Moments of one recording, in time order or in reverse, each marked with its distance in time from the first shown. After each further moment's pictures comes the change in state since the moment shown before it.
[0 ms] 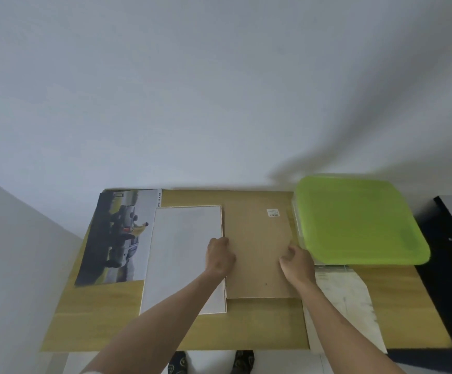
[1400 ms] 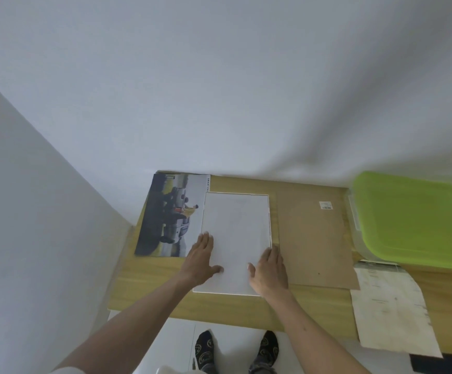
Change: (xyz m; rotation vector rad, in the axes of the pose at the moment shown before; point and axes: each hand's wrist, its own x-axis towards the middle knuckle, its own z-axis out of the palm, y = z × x) left_hand -0.033 -0.155 -0.111 0.498 -0.117 0.154; right_hand -0.101 -0.074 0.146 -0.607 -0.176 -0.302
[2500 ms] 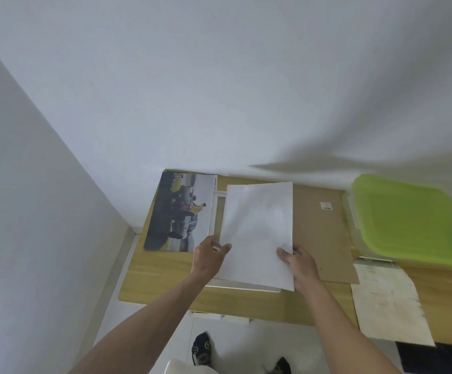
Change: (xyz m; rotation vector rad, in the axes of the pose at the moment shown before) left_hand -0.025 0.011 -0.013 -0.677 0.285 -0.207; right_hand -0.020 0.028 -0.041 1.535 -0.004 0.325
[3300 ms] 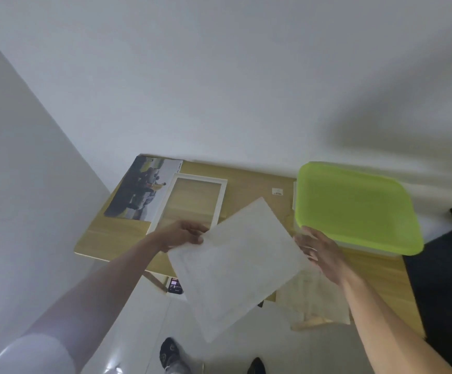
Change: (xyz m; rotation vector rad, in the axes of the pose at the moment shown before) left_hand -0.077 0.083 0.075 -0.204 -0.480 -0.098; right_hand 0.018 -0.083 -0.271 -0.245 -0.332 -0.049
